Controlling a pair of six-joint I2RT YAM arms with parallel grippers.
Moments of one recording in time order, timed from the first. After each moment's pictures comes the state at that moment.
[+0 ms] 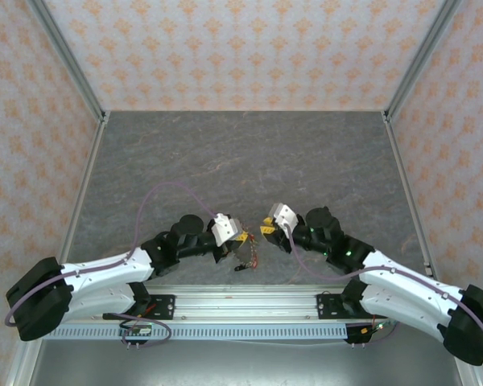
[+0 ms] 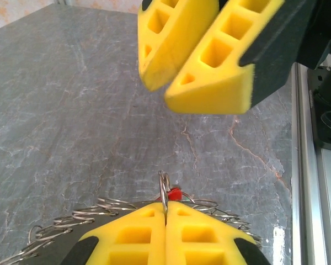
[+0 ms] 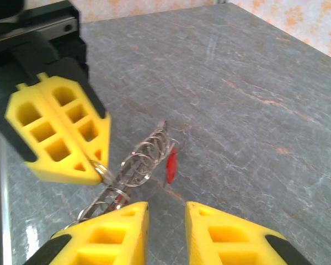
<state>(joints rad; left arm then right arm) -0.87 1.06 0.37 0.30 0.24 0.12 0.83 0.80 0.41 0.00 -0.23 -0.18</state>
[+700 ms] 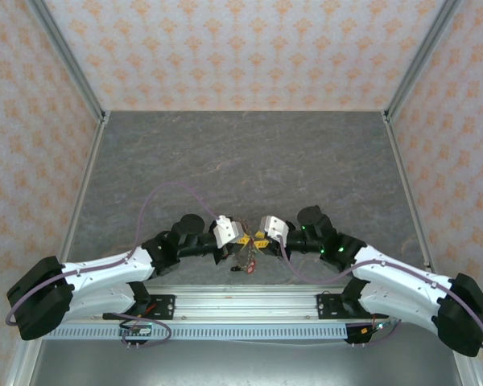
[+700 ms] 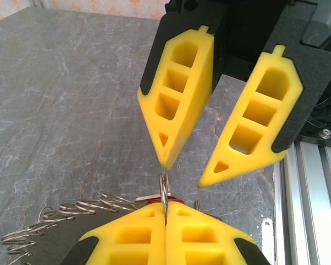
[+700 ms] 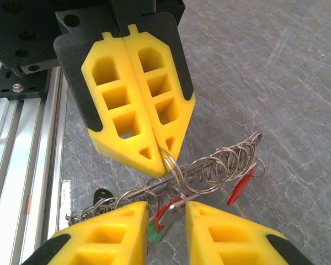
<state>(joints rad) -0.87 1.06 0.38 0.30 0.31 0.14 0.83 0.91 0.42 -0.01 -0.44 -0.33</state>
